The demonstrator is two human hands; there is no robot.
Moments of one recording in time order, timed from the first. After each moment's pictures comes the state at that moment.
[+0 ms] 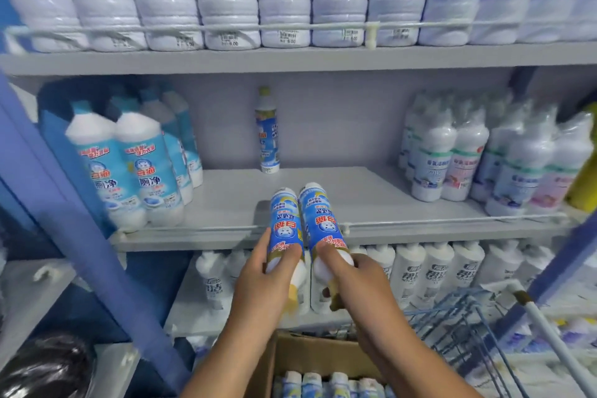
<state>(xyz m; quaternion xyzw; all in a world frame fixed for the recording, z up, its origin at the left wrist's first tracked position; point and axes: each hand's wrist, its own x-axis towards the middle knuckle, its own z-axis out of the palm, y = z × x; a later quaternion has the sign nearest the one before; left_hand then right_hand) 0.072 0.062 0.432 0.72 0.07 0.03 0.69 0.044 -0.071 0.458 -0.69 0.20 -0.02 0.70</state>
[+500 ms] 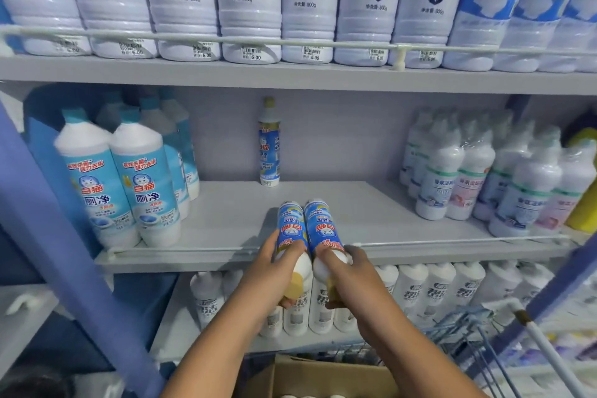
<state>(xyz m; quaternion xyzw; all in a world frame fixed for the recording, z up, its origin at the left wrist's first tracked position) 0.136 0.086 0.442 0.75 0.05 -0.11 0.65 0.098 -0.052 0.459 -0.73 0.19 0.01 0.66</state>
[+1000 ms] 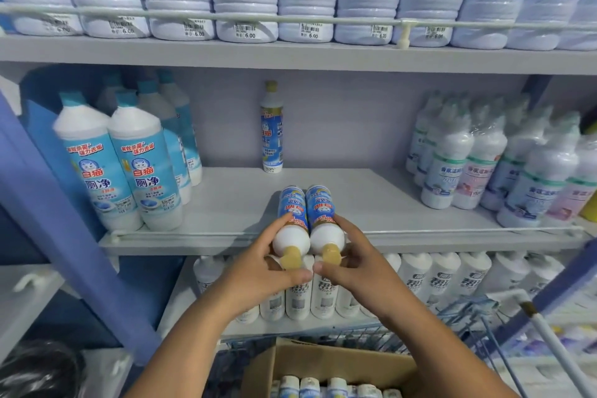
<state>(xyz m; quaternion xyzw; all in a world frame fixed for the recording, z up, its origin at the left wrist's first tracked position) 0.135 0.109 0.425 0.73 -0.12 -0.13 0.66 0.104 -0.092 0.433 -0.77 -0.02 0.01 0.64</state>
